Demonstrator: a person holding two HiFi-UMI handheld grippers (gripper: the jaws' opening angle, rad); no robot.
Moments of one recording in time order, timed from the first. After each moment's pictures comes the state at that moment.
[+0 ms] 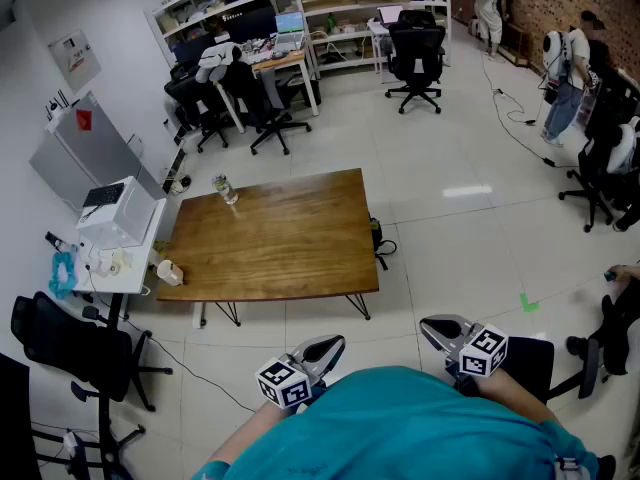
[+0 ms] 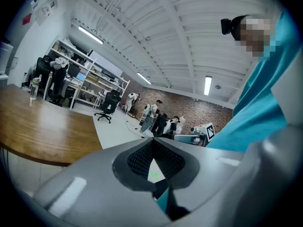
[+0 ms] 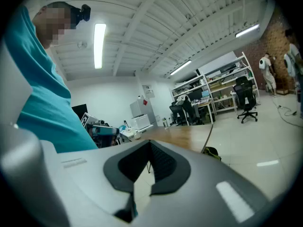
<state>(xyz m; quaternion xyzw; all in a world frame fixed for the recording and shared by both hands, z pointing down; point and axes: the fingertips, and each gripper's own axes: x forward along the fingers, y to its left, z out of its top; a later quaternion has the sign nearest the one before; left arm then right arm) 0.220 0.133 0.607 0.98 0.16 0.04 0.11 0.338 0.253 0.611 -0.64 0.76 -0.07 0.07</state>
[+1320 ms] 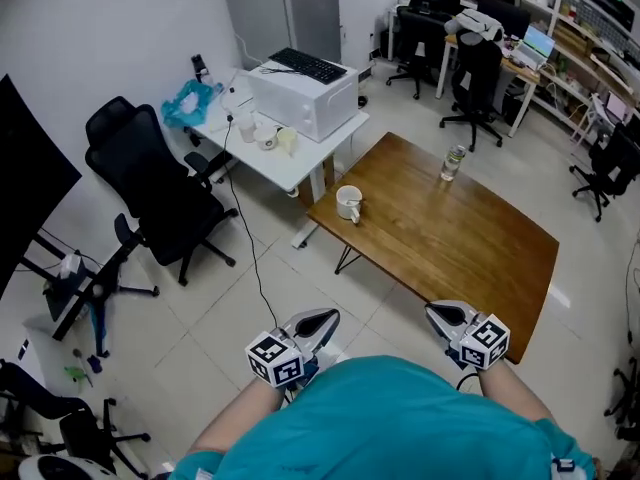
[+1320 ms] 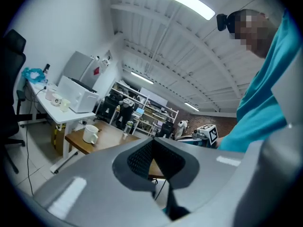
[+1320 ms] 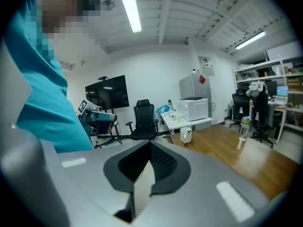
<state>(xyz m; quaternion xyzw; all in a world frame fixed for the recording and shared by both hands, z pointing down) -0.125 -0.325 0.605 0.98 -0.13 -0.06 0.13 0.054 -0.283 0.610 -0.43 0.90 -0.05 -0.07</state>
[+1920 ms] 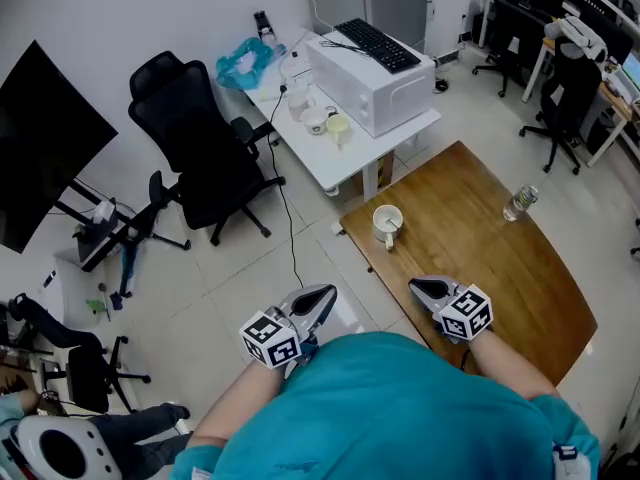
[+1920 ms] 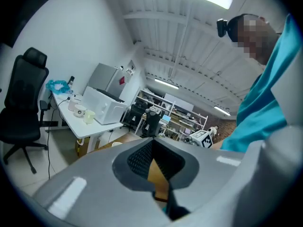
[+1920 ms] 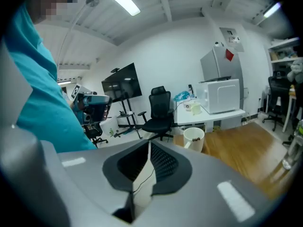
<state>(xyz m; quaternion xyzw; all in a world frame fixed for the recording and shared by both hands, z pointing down) -0.051 -0.580 0.653 0.95 -0.28 -0.06 0.15 0.104 -0.608 0.735 -0.28 0.95 -0.12 -0.13</state>
